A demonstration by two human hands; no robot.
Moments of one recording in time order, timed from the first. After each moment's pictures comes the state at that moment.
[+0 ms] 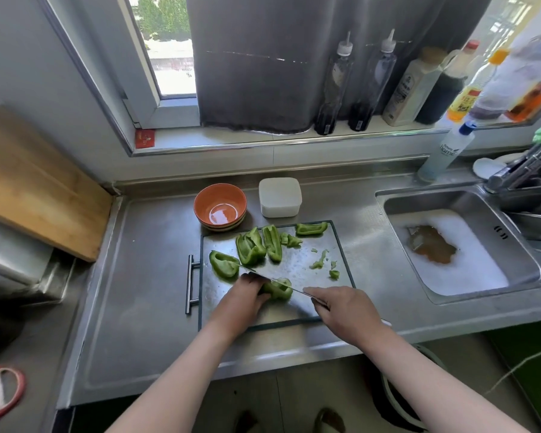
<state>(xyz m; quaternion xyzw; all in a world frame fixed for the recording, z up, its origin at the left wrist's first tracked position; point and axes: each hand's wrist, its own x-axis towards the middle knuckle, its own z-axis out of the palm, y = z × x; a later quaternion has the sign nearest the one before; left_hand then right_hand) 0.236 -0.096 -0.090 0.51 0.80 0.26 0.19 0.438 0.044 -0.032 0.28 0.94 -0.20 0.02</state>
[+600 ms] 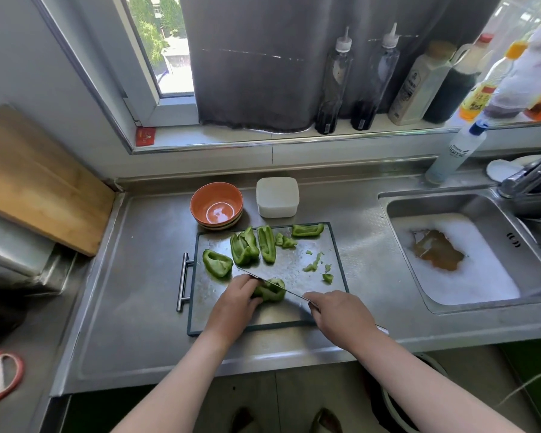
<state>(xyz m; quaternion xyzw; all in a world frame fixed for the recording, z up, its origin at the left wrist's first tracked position) 0.258 -0.092 -0.097 0.51 0.80 0.31 0.10 0.447 0.064 -0.037 0.26 0.94 -0.16 0.11</state>
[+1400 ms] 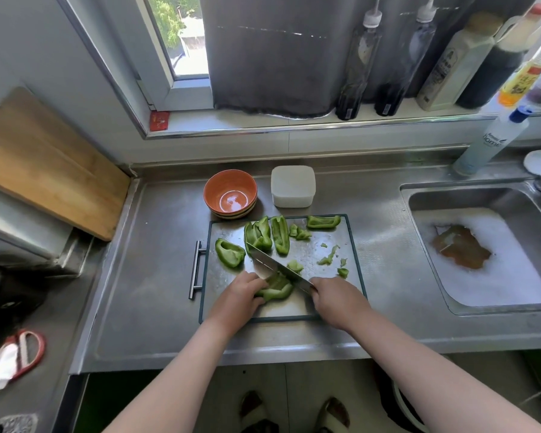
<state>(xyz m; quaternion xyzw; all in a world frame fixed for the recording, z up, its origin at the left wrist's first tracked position) 0.242 -0.105 -0.106 0.51 0.81 0.24 0.17 0.408 0.070 -0.049 0.30 0.90 -0.26 0.17</state>
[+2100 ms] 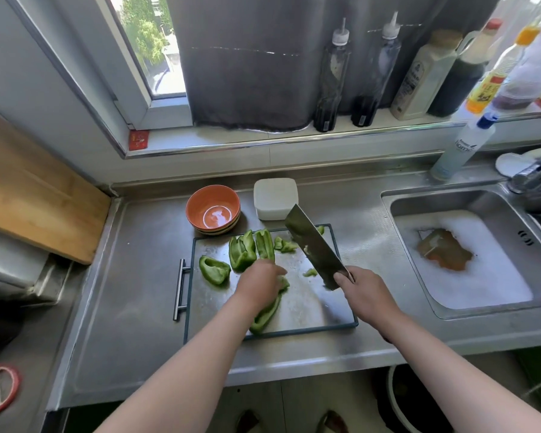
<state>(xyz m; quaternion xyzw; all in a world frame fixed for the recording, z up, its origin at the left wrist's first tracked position) 0.248 -0.001 -0.078 0.47 0.84 0.12 0.22 0.446 0.122 -0.024 0.46 0.78 -0.42 0.00</state>
